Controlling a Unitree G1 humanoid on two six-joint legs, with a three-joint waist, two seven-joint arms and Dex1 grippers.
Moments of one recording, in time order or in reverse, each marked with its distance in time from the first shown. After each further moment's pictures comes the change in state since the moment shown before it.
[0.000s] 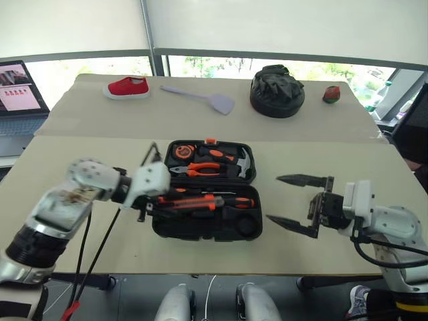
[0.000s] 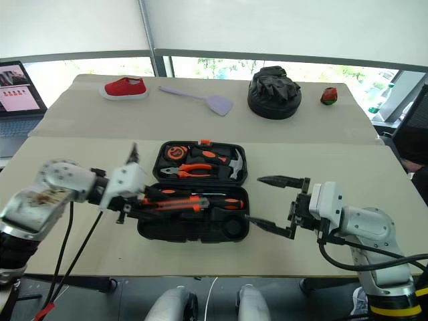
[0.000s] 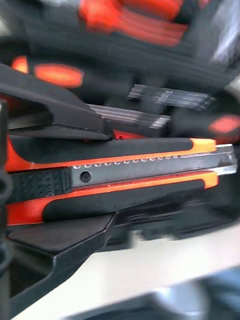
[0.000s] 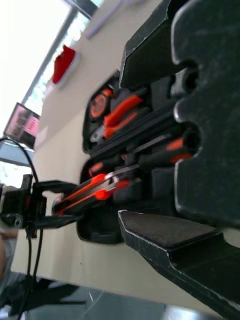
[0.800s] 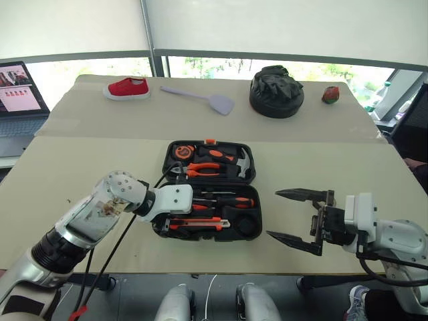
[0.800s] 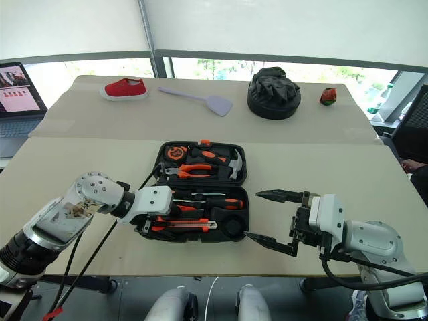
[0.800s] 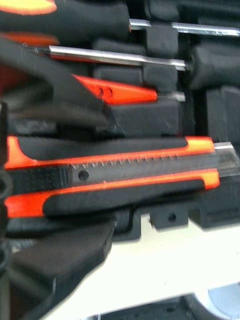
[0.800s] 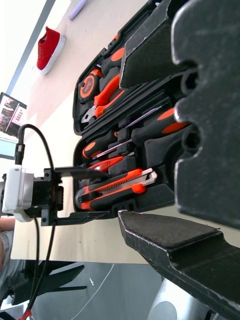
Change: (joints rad) left arm 0.010 -0.088 -0.031 -0.047 0.108 0.041 0.037; right arm 0.080 -0.003 -0.026 -0.106 0.007 0.067 -0.051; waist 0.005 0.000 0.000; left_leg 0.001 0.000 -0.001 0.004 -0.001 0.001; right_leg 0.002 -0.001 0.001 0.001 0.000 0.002
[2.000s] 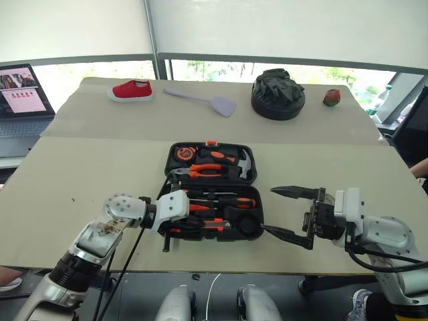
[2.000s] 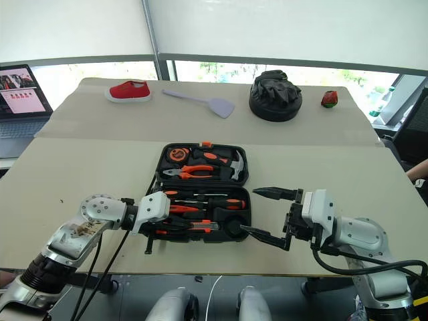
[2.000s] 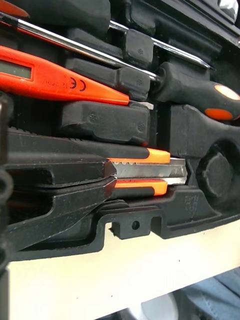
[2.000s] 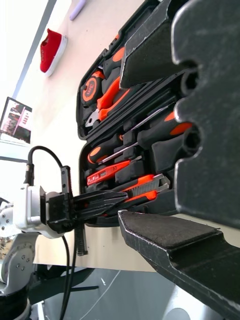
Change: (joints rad) left arm 0.219 -0.183 0.097 0.159 -0.051 -0.224 0.130; right arm -0.073 0.068 0.063 0.089 -0.037 -0.001 -0.004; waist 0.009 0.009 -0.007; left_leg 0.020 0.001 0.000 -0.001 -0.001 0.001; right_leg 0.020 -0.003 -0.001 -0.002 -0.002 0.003
